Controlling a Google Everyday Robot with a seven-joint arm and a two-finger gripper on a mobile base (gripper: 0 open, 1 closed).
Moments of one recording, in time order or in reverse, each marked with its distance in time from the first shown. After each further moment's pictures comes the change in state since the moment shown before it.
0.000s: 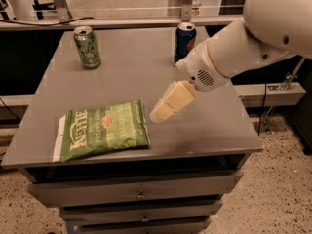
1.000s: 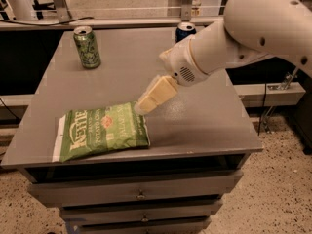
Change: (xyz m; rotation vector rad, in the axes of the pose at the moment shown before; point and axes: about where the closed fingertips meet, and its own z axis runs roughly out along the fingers) arm -0.034 -0.010 0.027 0.009 -0.099 -0.084
